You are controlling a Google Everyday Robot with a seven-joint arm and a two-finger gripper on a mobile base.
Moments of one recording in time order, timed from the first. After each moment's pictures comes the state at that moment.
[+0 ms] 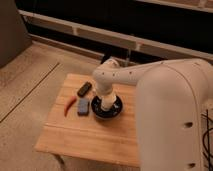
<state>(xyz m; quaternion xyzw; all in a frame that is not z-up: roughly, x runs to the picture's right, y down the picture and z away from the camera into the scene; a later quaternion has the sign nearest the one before) -0.017 0.060 0.867 -0.20 0.17 0.75 0.60</state>
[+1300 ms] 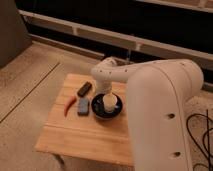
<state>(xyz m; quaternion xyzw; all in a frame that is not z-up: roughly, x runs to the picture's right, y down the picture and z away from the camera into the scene) -0.016 0.028 0.871 -0.18 0.16 0.75 0.61</state>
